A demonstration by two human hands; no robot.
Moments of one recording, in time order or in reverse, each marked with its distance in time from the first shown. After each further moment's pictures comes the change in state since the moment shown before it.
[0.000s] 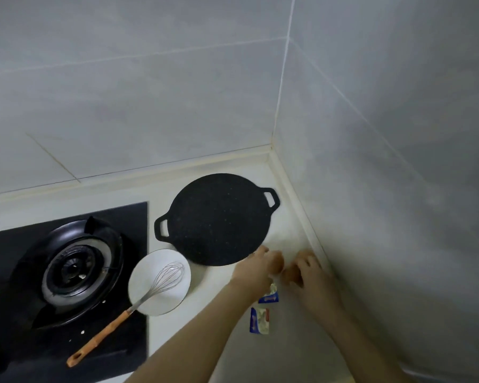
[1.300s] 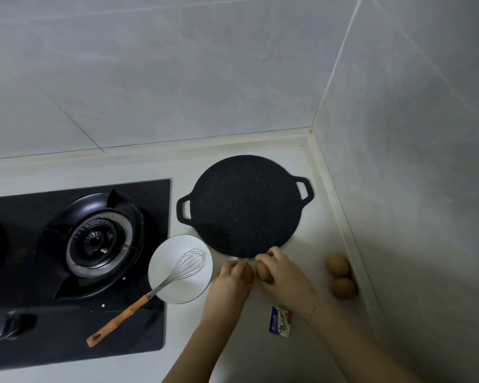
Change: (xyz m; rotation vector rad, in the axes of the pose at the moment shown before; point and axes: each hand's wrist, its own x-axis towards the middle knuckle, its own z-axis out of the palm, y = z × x) left_hand -0.056 -0.081 0.041 -0.263 0.288 -0.331; right_hand 0.045 -0.074 0.041 0.129 -0.298 -0.389
